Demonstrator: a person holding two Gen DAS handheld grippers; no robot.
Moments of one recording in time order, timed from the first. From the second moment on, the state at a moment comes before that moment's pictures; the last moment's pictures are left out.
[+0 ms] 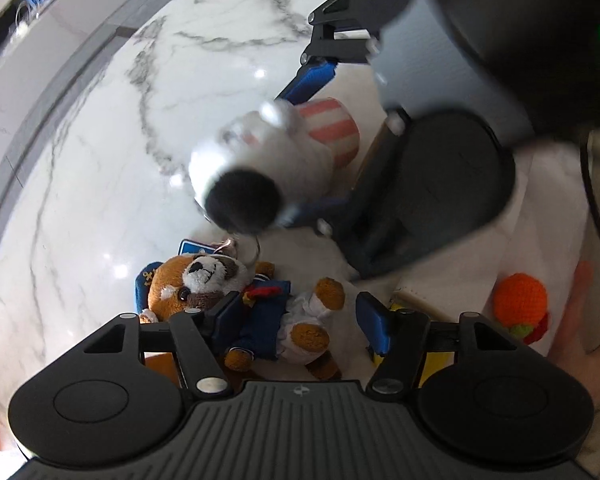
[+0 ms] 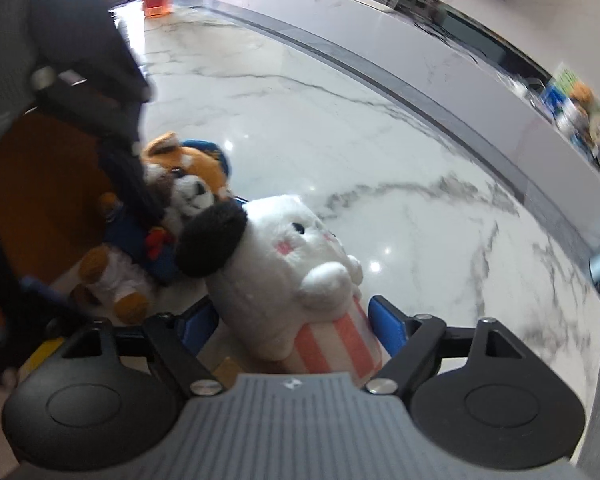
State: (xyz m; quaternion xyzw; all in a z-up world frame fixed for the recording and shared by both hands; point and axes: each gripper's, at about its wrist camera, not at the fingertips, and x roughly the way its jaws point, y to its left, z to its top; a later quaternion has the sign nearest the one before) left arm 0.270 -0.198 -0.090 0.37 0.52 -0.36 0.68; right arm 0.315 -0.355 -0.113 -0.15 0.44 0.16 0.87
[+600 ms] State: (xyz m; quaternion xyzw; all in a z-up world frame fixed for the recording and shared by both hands) left arm 0.233 -0.198 -0.096 0.49 0.41 -0.33 0.70; right arm 0.284 -0.391 -0.062 0.01 0.41 0.06 0.91
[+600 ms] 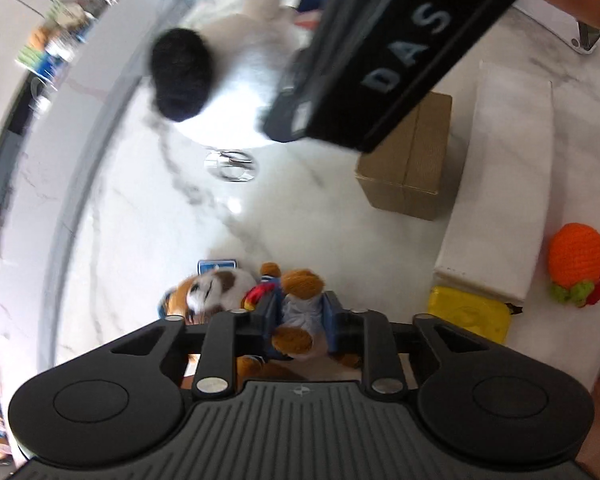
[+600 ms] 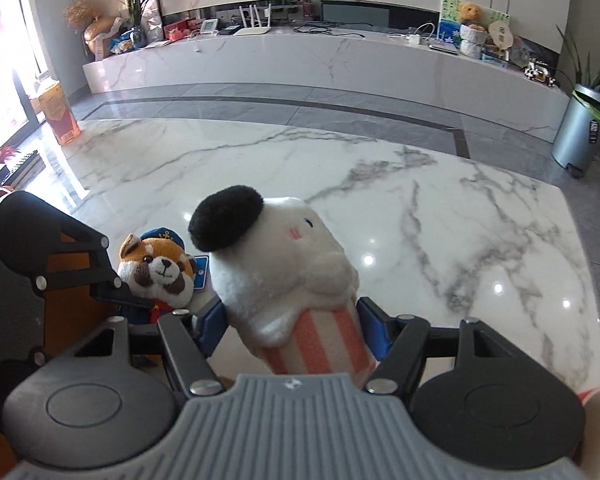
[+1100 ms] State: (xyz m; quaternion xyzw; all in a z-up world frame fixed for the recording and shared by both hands) left arm 0.194 -0.184 -0.009 0.37 0.31 -0.32 0.81; right arm 0.230 -0.377 -0.010 0.03 0.40 0.03 0.91
